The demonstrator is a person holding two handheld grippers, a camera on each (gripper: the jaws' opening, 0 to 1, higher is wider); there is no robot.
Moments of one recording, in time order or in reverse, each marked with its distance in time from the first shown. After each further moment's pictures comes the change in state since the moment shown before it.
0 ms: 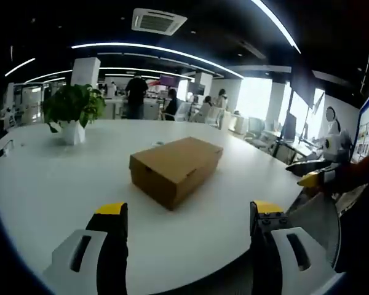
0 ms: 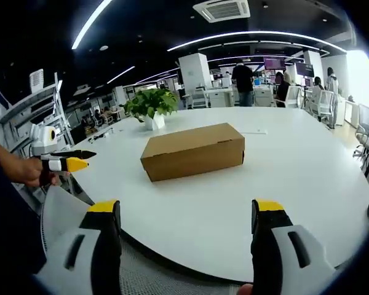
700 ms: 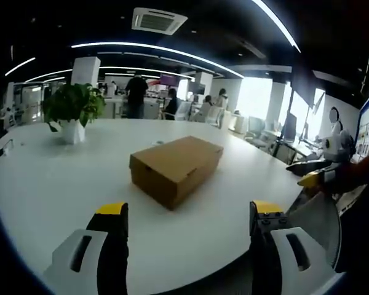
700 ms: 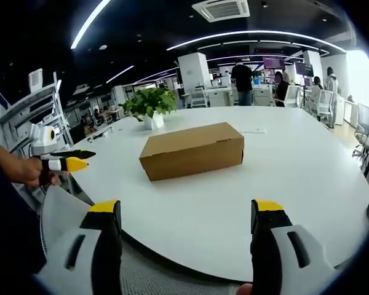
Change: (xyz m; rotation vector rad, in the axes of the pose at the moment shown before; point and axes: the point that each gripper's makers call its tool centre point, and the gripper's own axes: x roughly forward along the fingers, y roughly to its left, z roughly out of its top) left arm 0.001 0.002 0.001 -0.005 0.002 0.001; right arm 0.001 0.001 0.001 0.001 0.007 -0.004
